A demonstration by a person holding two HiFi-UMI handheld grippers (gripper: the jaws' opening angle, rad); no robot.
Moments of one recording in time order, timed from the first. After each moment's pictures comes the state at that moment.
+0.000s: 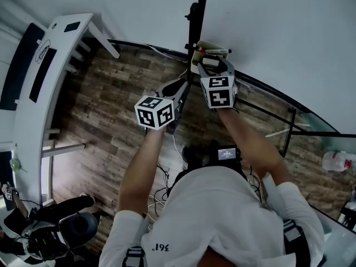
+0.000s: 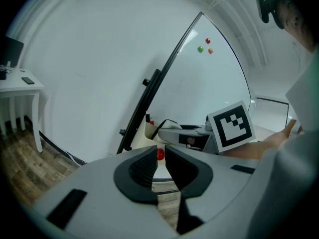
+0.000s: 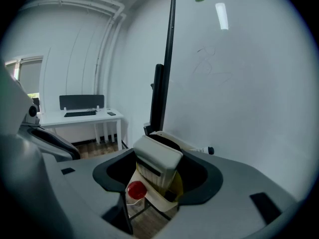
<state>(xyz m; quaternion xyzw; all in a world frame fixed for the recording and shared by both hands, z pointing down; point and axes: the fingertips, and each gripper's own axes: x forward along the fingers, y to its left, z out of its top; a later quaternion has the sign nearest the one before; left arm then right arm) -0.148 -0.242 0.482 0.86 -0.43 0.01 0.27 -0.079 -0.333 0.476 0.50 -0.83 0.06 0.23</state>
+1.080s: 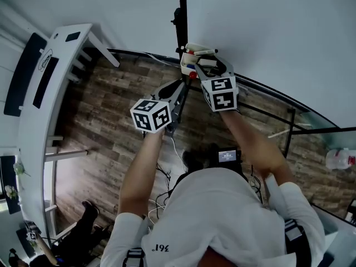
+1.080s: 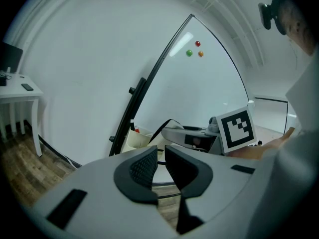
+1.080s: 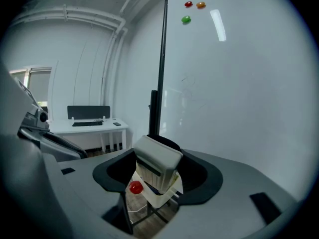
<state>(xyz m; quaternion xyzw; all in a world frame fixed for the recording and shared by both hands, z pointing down) -0.119 -0.224 0.444 0.87 -0.43 0.00 0.25 -0.047 -0.307 0.429 0.48 -0.86 0.04 0.19</state>
